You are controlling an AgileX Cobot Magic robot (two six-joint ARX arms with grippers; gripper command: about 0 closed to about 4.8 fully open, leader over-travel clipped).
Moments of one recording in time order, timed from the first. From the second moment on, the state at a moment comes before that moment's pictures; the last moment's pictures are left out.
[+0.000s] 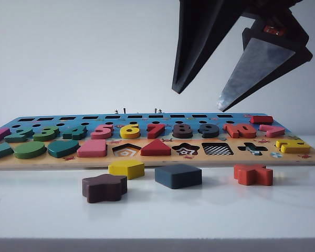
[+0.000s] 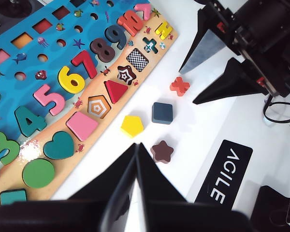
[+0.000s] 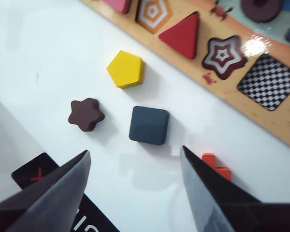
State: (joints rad) left arm -0.37 0.75 0.93 -0.95 0.64 0.26; right arm 0.94 1.20 0.93 -0.72 -0.08 0.31
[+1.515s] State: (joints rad) left arm -0.37 0.75 0.93 -0.95 0.64 0.26; right arm 0.94 1.42 0.93 -0.61 -0.03 0.29
